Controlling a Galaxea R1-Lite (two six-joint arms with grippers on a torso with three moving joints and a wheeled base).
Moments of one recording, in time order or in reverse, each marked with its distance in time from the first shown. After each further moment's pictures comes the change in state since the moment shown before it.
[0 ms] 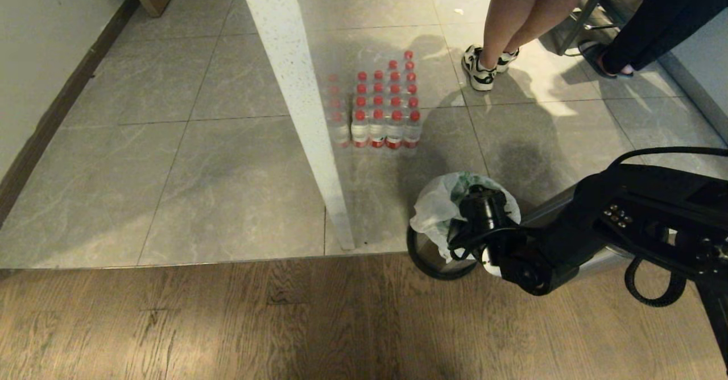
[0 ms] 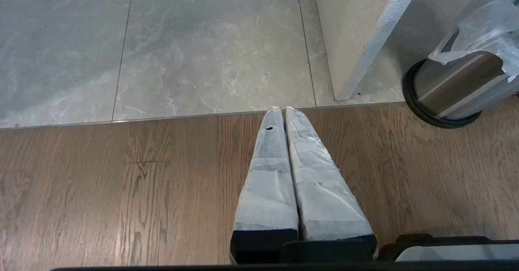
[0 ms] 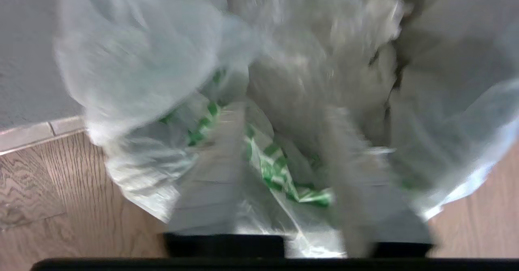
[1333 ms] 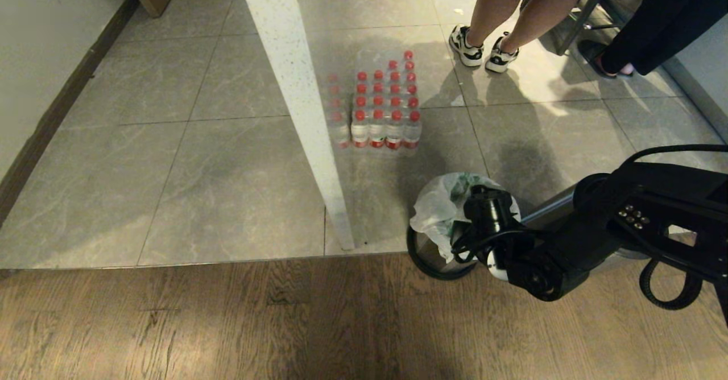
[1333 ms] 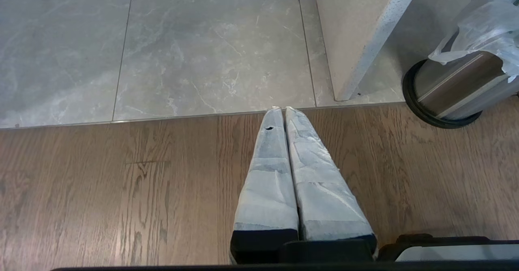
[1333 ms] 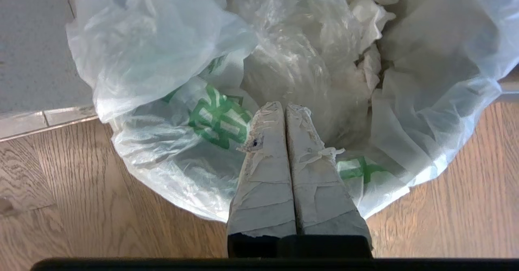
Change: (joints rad) left arm 0.000 0.000 0.000 0.000 0.000 0.000; right arm 0.011 -0.043 0.057 -0.017 -0.011 -0.040
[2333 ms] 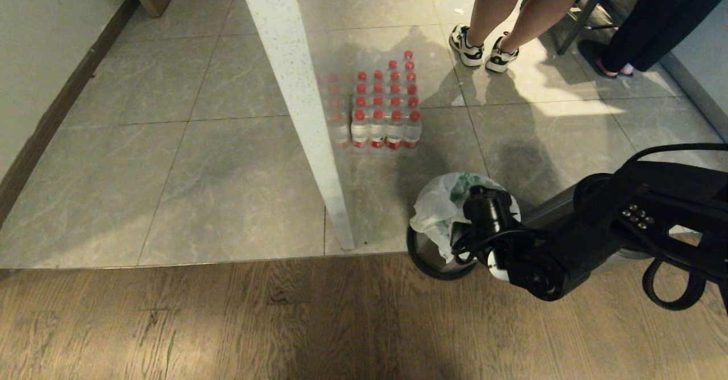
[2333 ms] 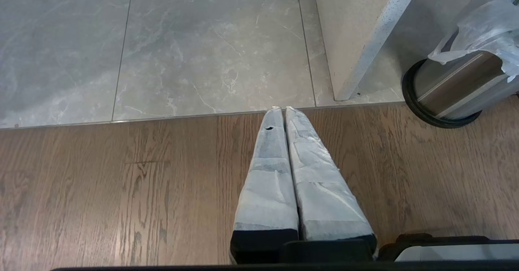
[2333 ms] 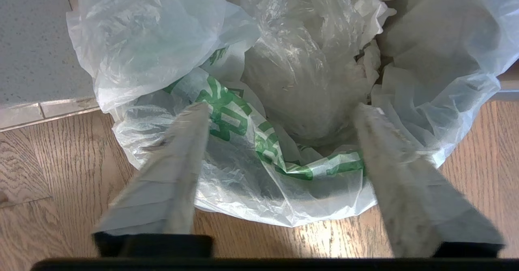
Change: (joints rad) left arm 0.000 0.000 0.000 0.000 0.000 0.000; right arm 0.005 -0.010 0.001 0.025 0.001 -0.010
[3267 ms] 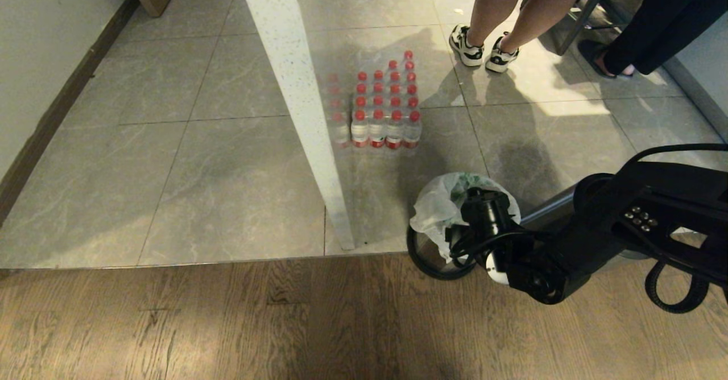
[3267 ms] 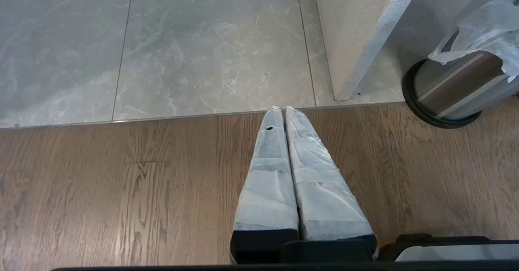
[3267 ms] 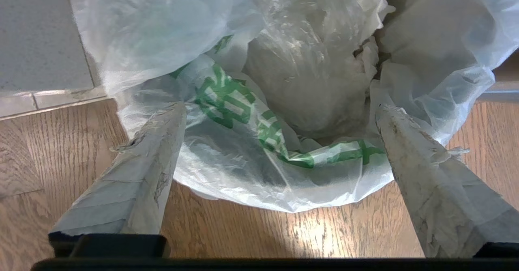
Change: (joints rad) left arm 0.000 0.000 0.000 0.001 0.000 0.000; right arm 0.018 -0.011 0.014 0.006 -0.020 -0.022
